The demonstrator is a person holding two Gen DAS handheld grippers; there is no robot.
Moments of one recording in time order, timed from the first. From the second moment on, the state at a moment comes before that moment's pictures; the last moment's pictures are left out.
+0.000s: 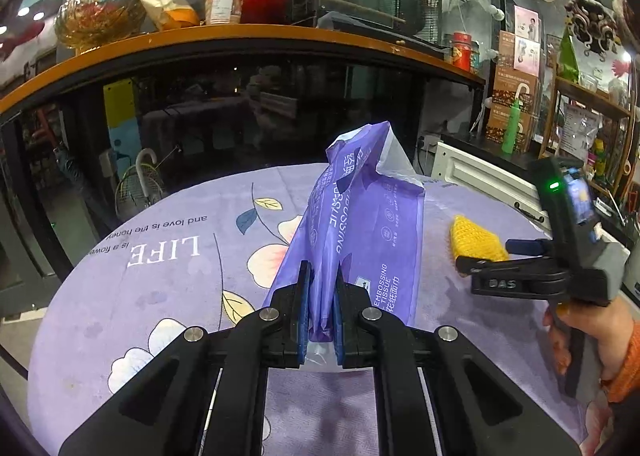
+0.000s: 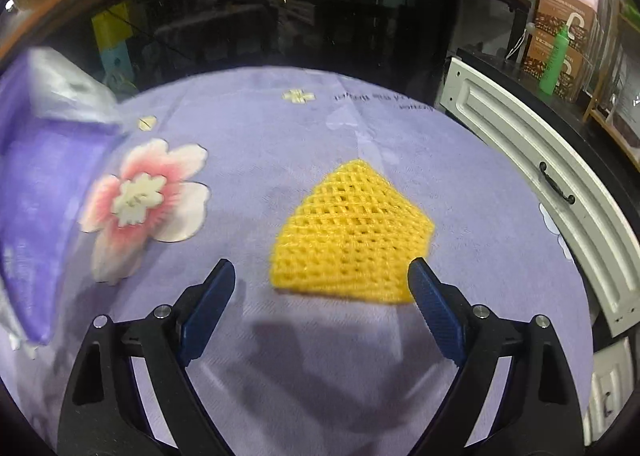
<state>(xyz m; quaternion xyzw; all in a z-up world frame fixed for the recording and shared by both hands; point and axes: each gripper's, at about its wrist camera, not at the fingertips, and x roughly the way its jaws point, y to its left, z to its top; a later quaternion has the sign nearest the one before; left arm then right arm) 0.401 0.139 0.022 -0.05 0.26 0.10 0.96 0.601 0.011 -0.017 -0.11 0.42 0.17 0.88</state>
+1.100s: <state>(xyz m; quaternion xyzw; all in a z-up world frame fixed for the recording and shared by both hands) 0.343 0.075 0.042 -0.02 0.25 0.02 0.97 0.349 -0.120 0.046 -0.10 0.30 0.21 0.93</state>
